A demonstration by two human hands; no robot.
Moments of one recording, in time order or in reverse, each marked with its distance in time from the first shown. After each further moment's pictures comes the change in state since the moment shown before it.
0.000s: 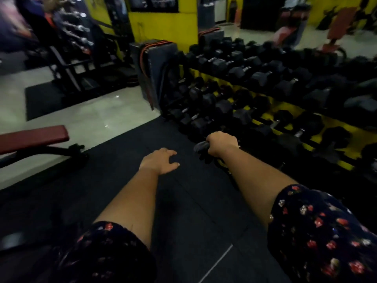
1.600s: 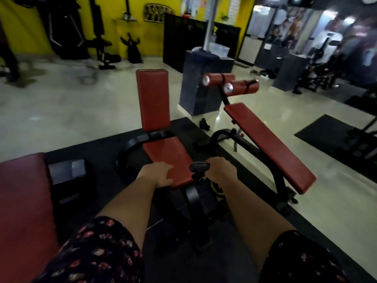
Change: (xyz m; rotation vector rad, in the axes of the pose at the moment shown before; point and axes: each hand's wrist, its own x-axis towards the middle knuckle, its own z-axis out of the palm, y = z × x) left_hand -0.322 -0.650 0.032 -0.397 0.211 -1.406; right_hand 0.096 -0.907 0.074 -0.046 -0.136 -1.448
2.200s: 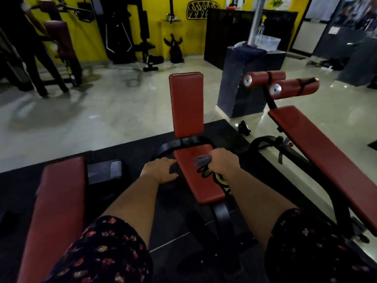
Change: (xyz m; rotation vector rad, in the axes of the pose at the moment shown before) left_hand 0.097 -0.081 -0.048 -0.025 0.018 -0.291; right_hand 0.180 -0.062 -0.005 -0.084 -0.040 -0.306
